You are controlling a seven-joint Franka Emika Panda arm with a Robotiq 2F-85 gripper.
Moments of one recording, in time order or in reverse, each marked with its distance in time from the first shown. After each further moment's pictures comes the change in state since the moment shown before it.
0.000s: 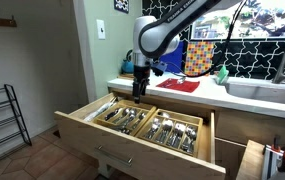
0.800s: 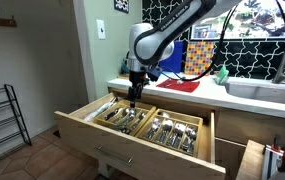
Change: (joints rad) arm 0.003 0.073 0.011 0.033 -0.007 0.054 0.005
